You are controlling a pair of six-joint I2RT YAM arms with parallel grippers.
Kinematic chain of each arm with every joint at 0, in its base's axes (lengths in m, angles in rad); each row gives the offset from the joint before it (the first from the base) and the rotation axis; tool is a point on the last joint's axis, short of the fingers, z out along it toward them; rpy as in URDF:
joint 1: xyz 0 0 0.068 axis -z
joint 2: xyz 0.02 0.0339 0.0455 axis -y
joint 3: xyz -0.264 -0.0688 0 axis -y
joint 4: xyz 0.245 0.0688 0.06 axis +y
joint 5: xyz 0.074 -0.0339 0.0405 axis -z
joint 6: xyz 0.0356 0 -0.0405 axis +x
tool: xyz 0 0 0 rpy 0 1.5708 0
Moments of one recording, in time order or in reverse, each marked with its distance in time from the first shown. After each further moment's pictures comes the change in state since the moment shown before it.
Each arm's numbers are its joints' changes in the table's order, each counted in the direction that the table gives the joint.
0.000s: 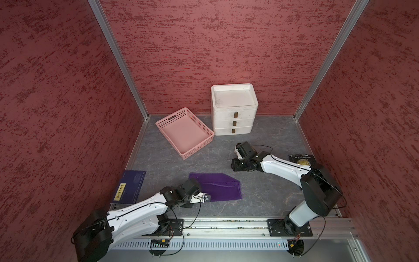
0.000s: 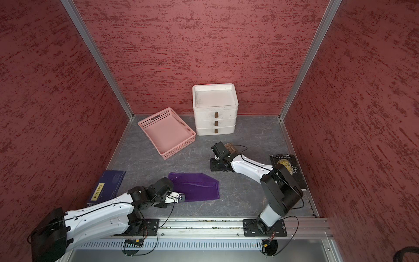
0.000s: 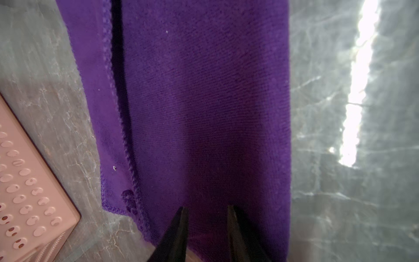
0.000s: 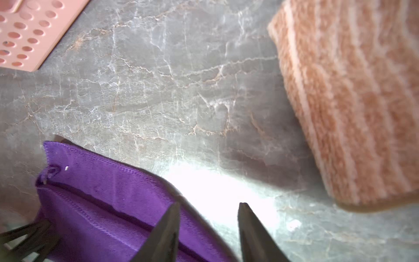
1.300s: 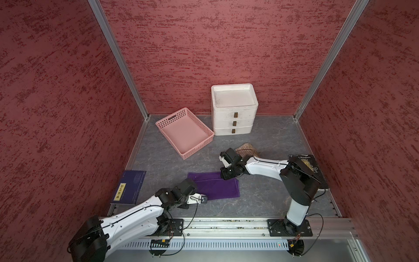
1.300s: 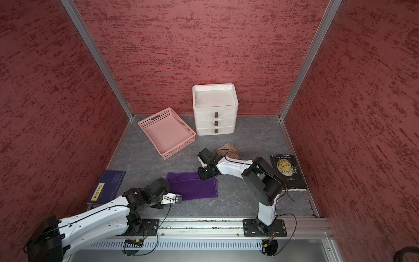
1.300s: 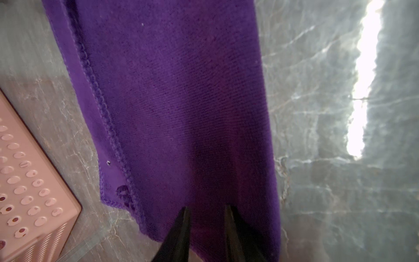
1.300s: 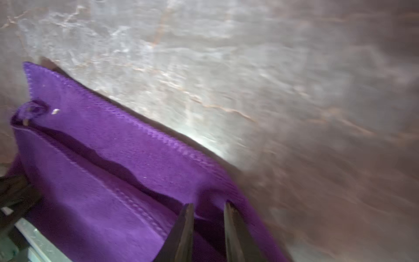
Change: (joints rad) left arm -0.052 0.080 -0.037 0.028 0.002 0.087; right arm -0.121 -0.187 0.072 -0.014 -0.085 -0.083
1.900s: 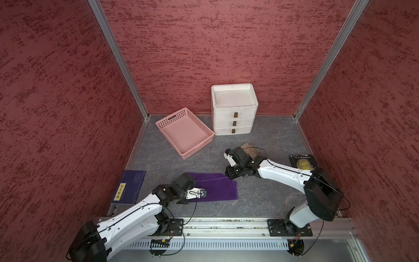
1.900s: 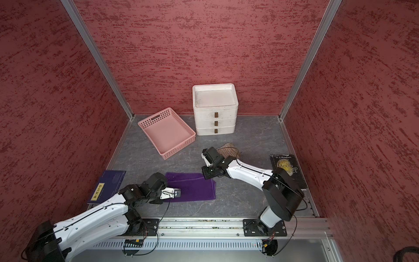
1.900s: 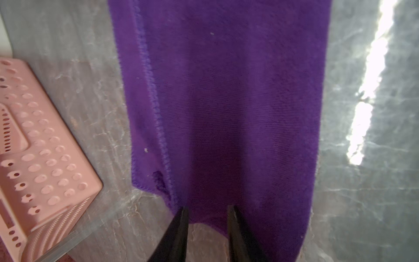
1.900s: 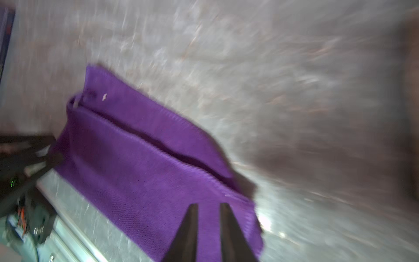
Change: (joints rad) left arm -0.090 0.006 0.117 0.069 0.012 -0.010; right arm -0.026 0.164 -0.067 0.016 -0.025 -0.019
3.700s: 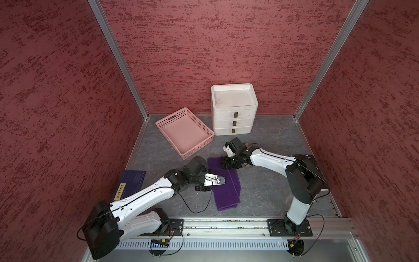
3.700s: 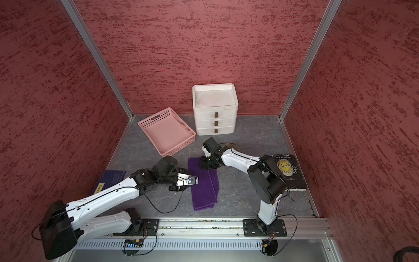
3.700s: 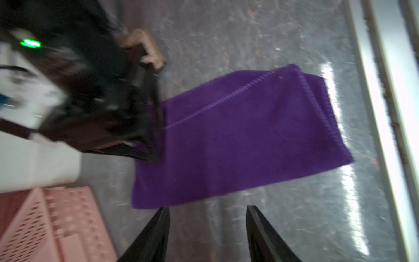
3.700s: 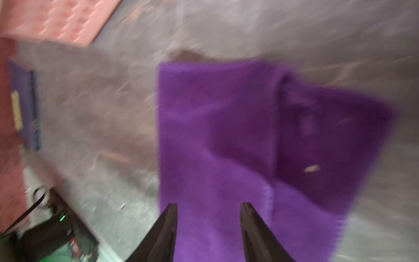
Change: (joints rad) left arm 0.076 -0.271 0.247 -0.167 0.388 -0.058; right arm 0.148 -0.201 0.233 0.070 -0.070 0.088
